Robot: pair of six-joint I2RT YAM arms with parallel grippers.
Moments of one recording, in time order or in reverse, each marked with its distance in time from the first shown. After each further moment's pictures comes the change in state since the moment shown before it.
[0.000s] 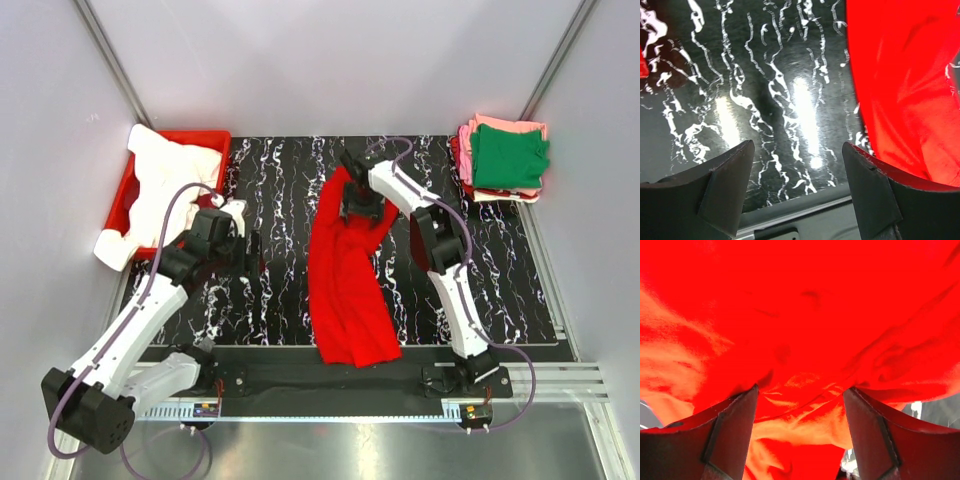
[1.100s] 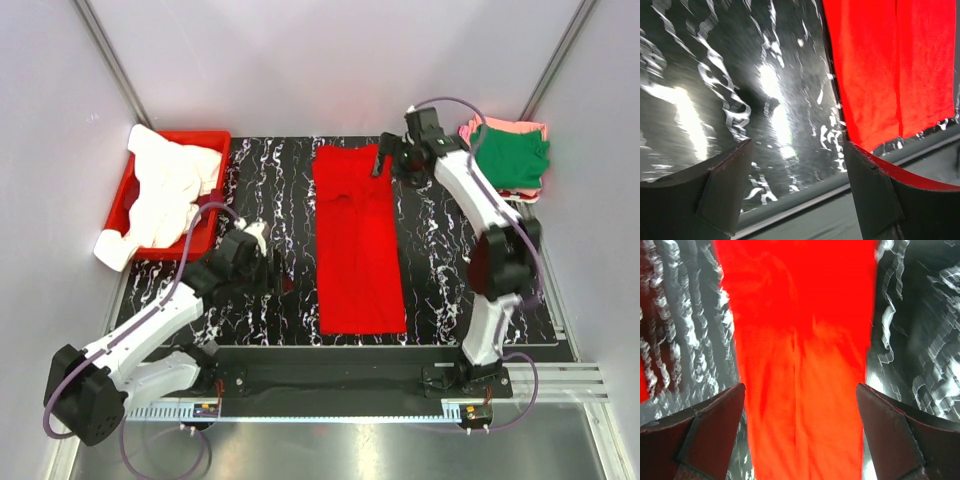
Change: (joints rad) left arm -0.159 0.008 -0.206 0.216 0.046 -0.222; right arm -0.215 -0.358 -0.135 0.264 -0.203 -0.192
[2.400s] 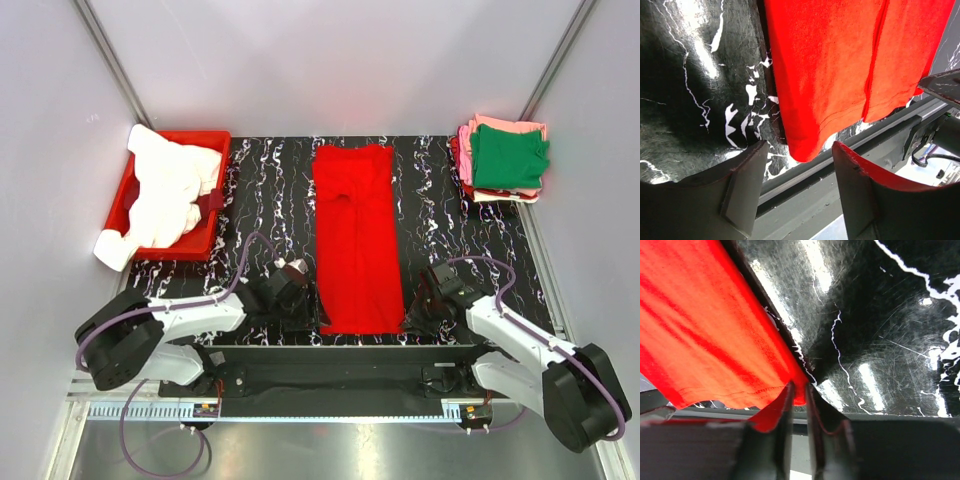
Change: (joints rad) left arm -0.367 0.309 -0.212 0.473 0.048 -0.542; right arm 0.198 -1.018 -1.481 0.169 -0.041 0.566
